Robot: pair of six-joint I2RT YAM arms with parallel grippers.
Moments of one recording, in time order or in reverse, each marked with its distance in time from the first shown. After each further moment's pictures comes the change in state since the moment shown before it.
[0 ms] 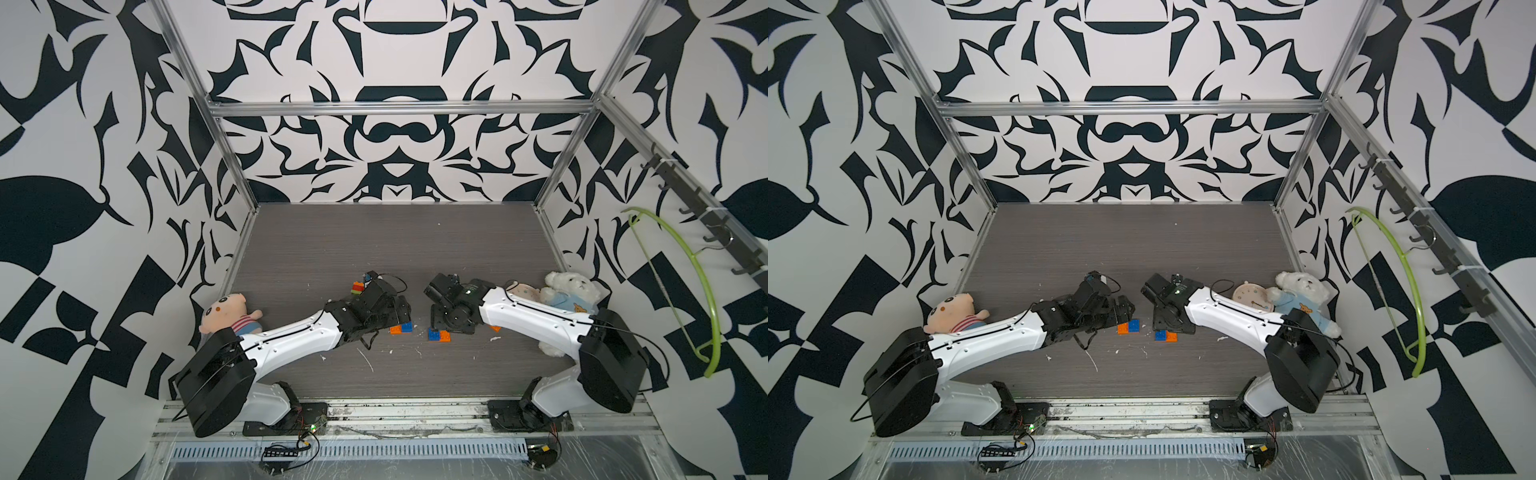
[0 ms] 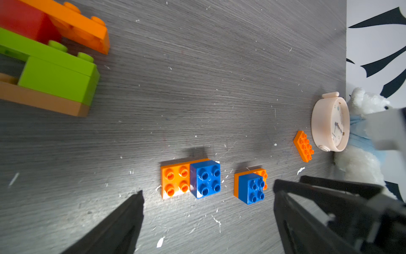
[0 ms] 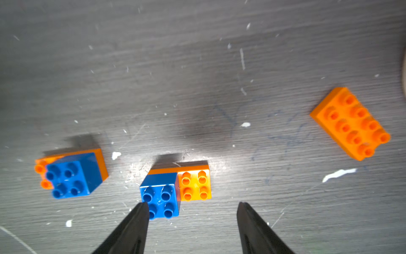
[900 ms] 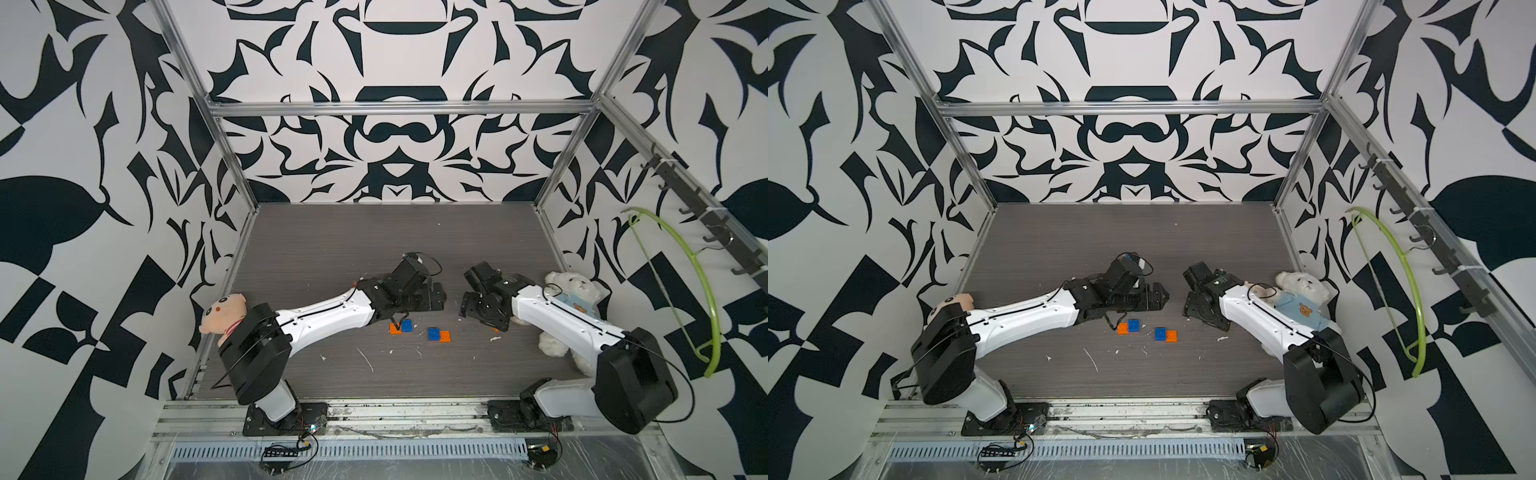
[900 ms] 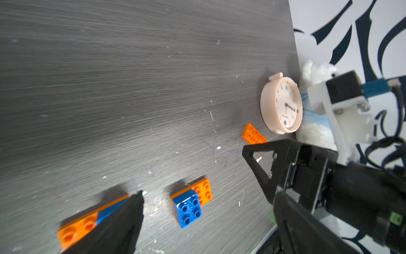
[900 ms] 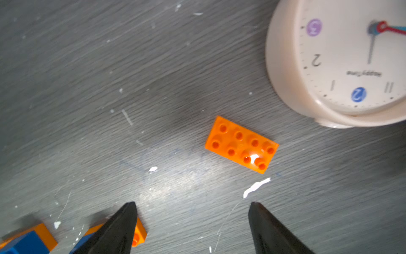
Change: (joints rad) left arm -0.062 0.267 0.377 -0.032 0.109 0.158; right arm -0.352 -0.130 -0.131 0.008 -0.006 -0.055
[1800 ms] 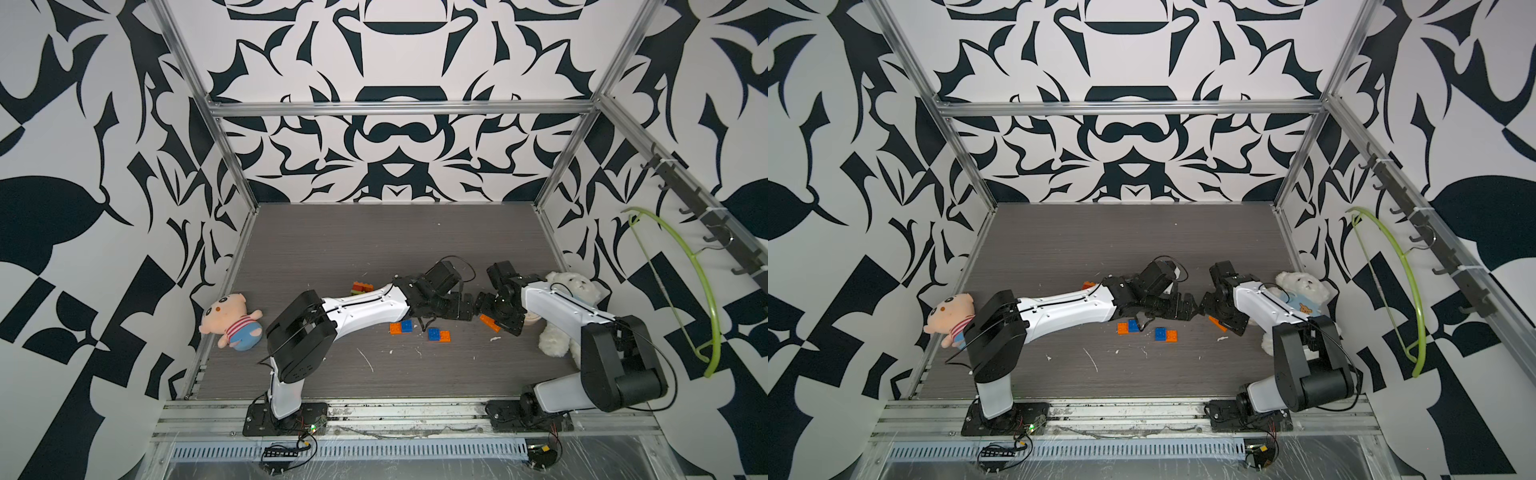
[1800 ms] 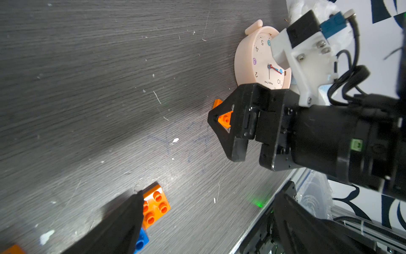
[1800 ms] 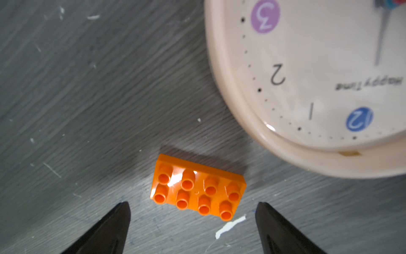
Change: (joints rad) left arm -0.080 0.240 0.223 -0.037 0.124 0.030; right arm -0.242 0.095 -0.070 0.098 -0.122 -0.095
